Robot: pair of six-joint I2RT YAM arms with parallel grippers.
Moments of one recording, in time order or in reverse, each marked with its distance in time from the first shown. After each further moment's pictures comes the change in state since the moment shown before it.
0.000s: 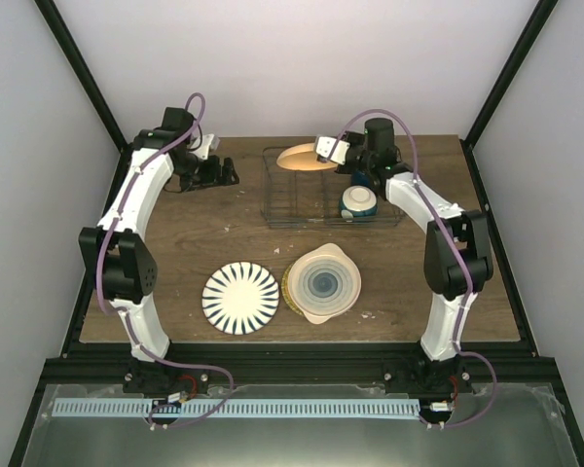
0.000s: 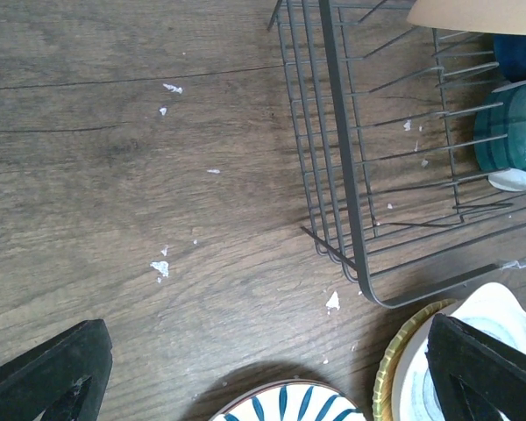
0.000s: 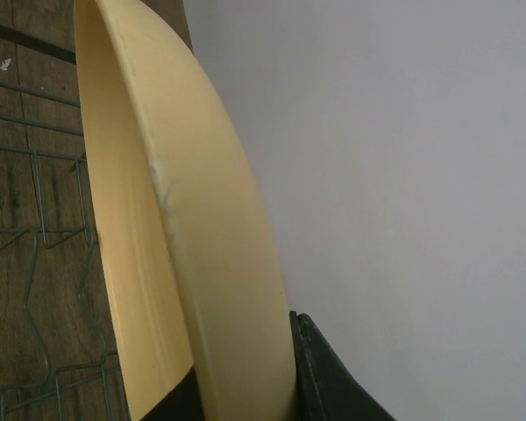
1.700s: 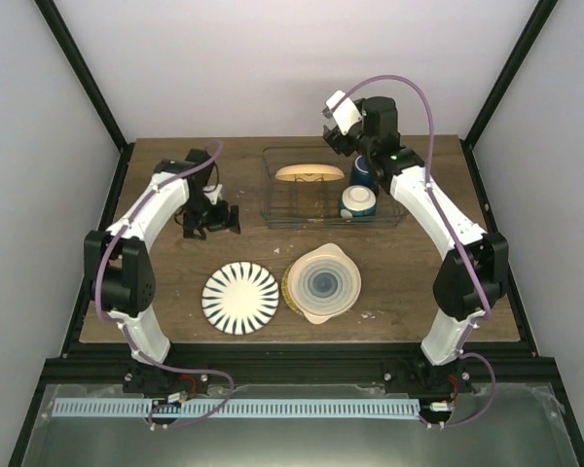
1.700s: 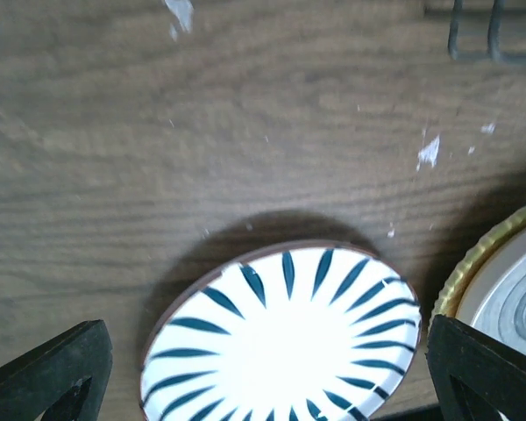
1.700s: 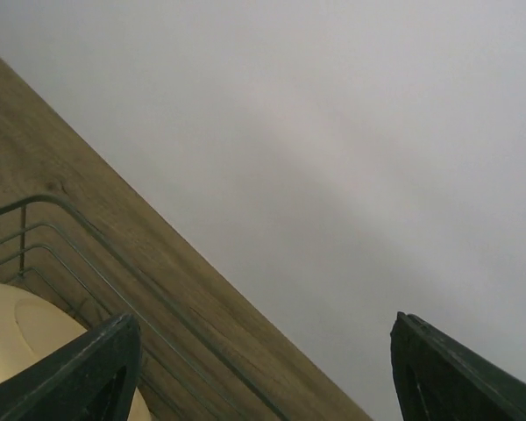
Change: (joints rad) left arm -0.079 -0.087 -0.331 -0.078 -0.116 -0.135; right arm 0.089 -0.155 0.119 -0.183 0.376 0.534
